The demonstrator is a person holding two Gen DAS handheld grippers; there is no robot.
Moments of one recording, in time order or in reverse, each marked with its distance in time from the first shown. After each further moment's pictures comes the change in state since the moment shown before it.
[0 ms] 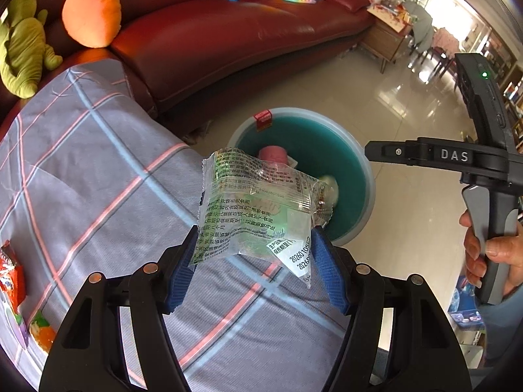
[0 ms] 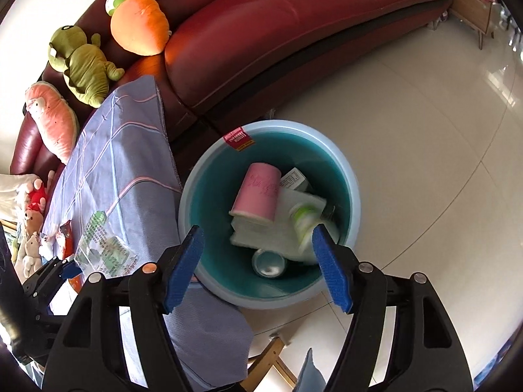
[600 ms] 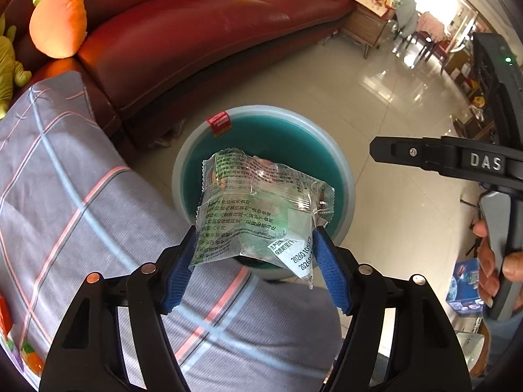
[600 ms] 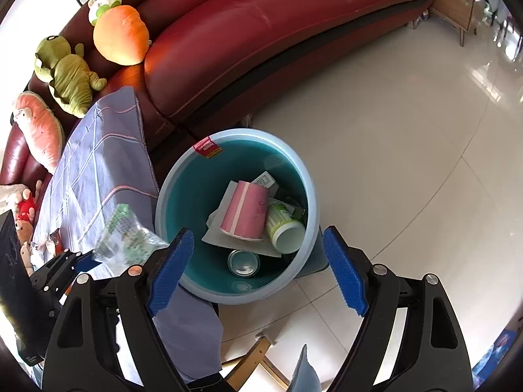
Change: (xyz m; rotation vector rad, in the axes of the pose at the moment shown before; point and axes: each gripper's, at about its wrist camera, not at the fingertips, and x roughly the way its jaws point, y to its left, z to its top) left arm 0.039 -0.040 0.025 0.065 0.036 -0.046; right arm -0.021 -0.022 0.002 0.037 -0.020 -0.071
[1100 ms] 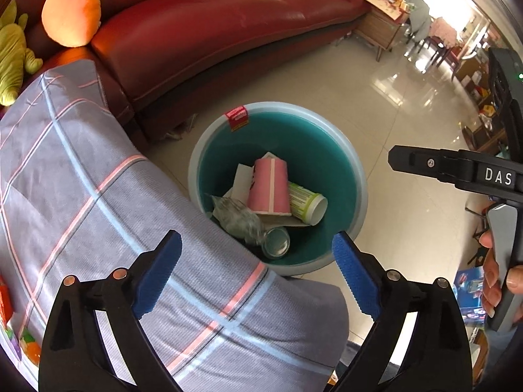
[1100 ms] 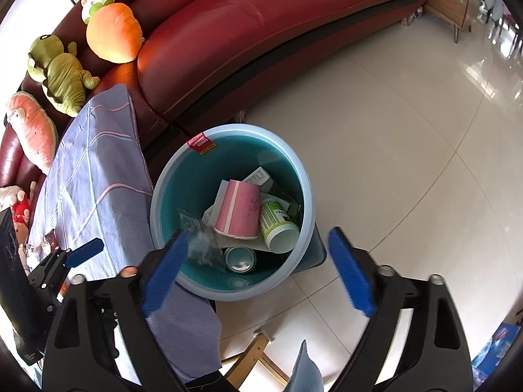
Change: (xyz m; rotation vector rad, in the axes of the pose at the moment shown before) left arm -0.007 0.013 -0.005 -0.053 0.016 0.030; right arm 0.001 0.003 -0.003 0.005 0.016 -0.031
